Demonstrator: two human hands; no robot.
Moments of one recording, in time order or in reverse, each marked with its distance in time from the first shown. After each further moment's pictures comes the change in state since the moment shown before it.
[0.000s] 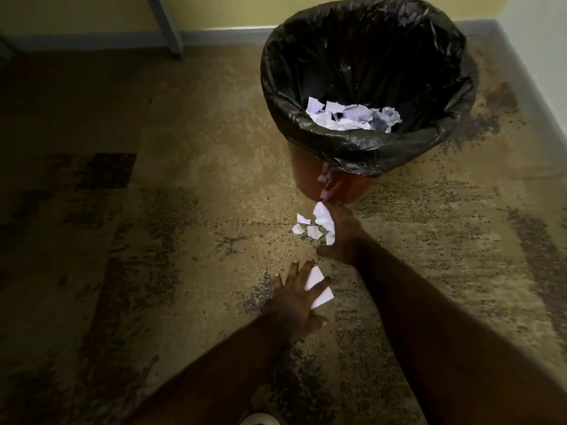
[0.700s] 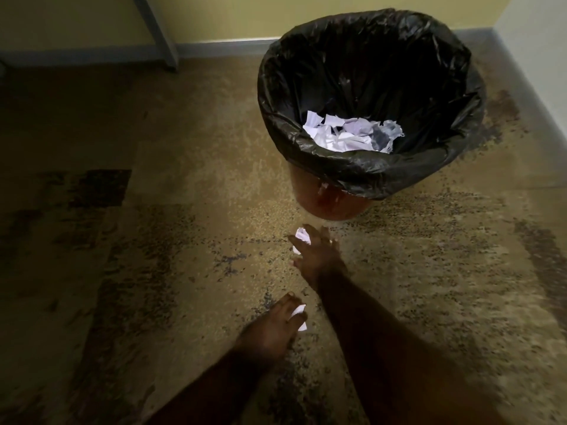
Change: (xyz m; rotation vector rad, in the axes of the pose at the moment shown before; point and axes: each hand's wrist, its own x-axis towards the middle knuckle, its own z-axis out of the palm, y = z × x) left_hand -0.021 -0.029 -0.002 -0.190 0.103 0.038; right_hand 0.012 -0.038 0.063 -0.204 0.069 -0.040
